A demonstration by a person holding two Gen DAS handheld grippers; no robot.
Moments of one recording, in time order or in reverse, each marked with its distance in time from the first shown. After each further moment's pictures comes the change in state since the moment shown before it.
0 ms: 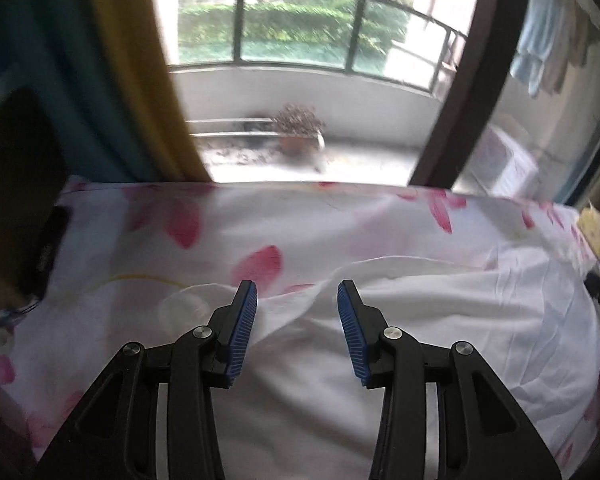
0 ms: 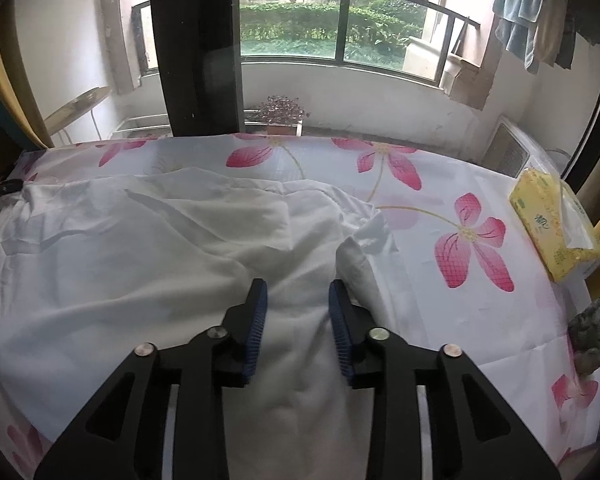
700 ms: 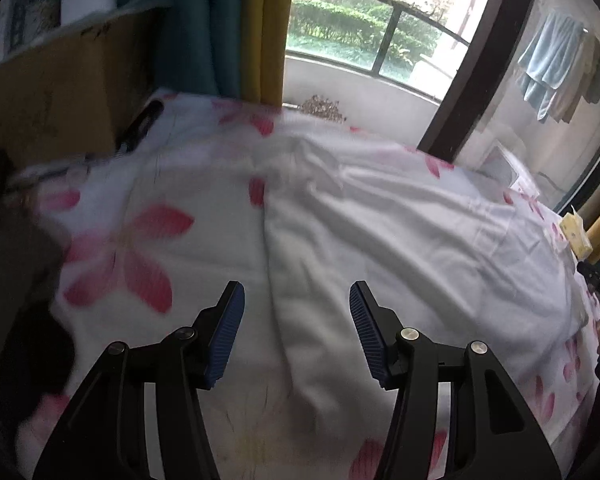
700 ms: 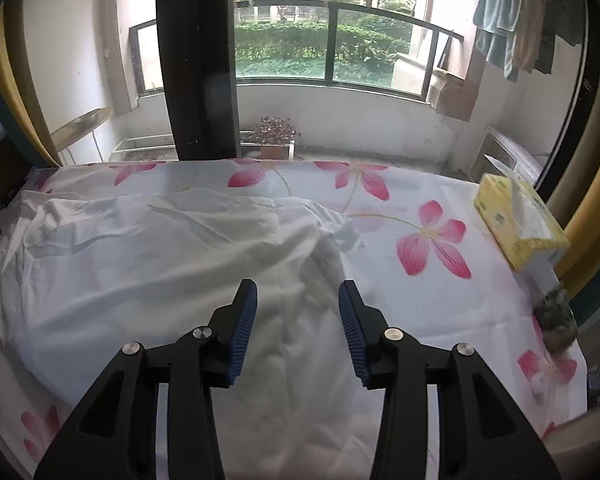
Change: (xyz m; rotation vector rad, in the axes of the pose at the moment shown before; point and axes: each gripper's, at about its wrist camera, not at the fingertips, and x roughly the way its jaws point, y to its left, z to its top) left arm -0.079 0.022 -0.100 -0.148 0.039 0.001; right arm -0.048 -0.009 -0.013 0.029 -0.070 -0.015
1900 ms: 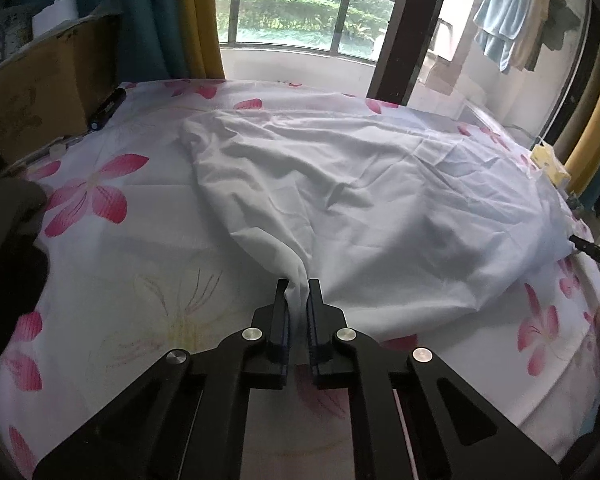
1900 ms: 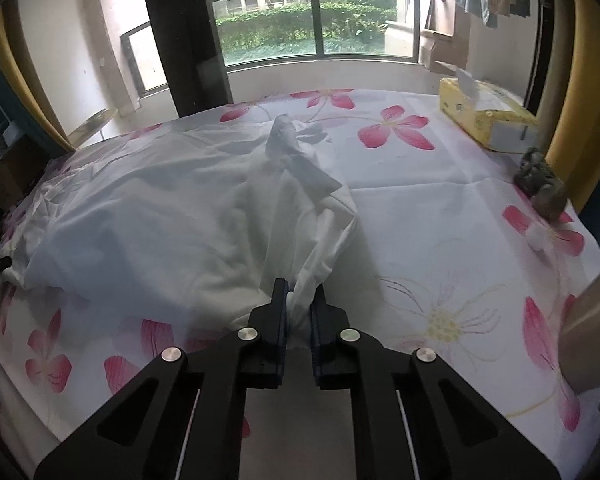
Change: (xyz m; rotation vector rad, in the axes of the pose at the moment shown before) left arm -0.028 -0.037 -0.062 0.158 0.019 -0.048; right arm -0.035 -0.037 -0.089 0.110 0.060 0.080
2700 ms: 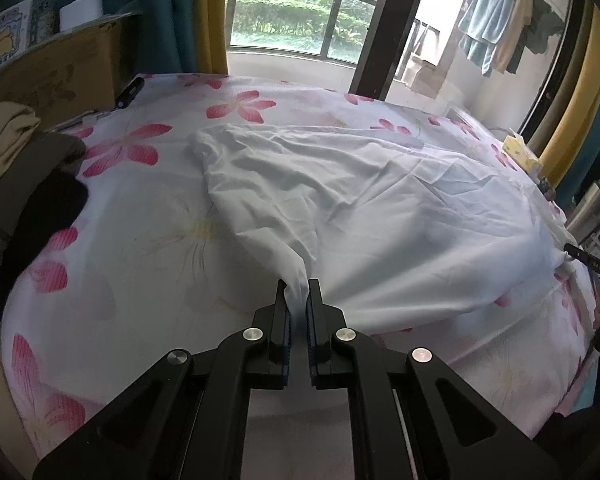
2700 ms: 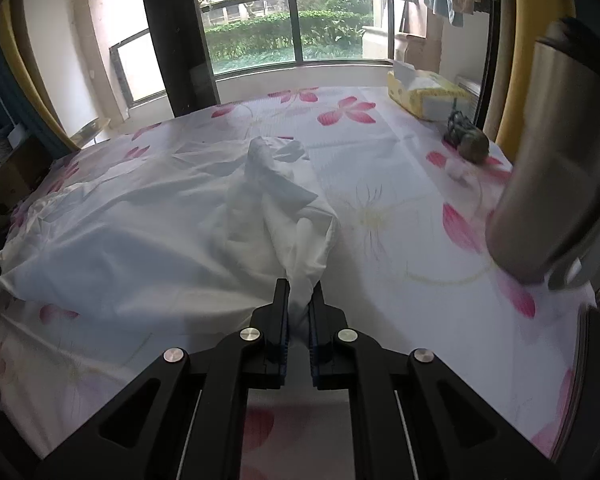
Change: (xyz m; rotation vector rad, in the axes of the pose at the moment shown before) left arm -0.055 0.004 -0.056 0.000 -0.016 -0.044; right arm -0.064 -0.012 -0.056 0.048 -0.024 -0.044
